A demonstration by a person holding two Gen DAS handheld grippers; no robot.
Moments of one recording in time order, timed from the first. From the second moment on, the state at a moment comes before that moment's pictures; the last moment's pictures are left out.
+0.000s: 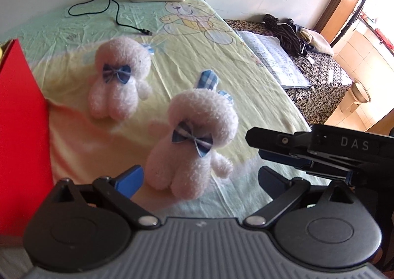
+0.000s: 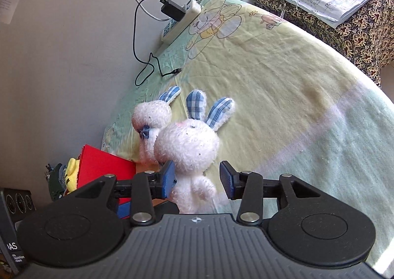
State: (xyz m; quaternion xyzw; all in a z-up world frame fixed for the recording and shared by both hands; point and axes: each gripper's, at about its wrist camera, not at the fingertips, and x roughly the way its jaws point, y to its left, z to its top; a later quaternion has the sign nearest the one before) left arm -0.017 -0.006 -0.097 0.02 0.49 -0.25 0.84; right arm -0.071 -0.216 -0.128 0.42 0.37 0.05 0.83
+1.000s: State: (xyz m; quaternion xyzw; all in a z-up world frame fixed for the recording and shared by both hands) left arm 0.039 -0.019 -0.134 0.03 0.49 -0.24 0.84; right arm 0.015 -0.186 -0.153 0.39 0.43 0.12 0.81
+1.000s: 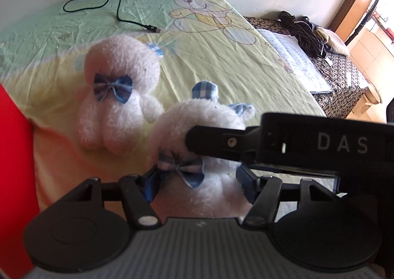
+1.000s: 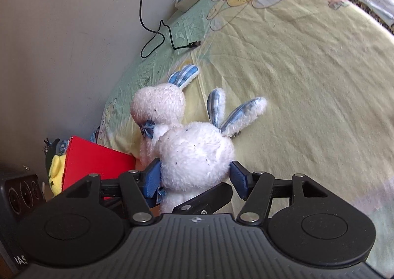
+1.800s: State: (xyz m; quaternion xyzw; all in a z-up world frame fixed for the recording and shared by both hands) left arm -0.012 0.002 -0.100 0.06 0.48 -0.24 0.84; right arm -0.029 -0.149 -0.106 0.28 0.42 0.18 0.84
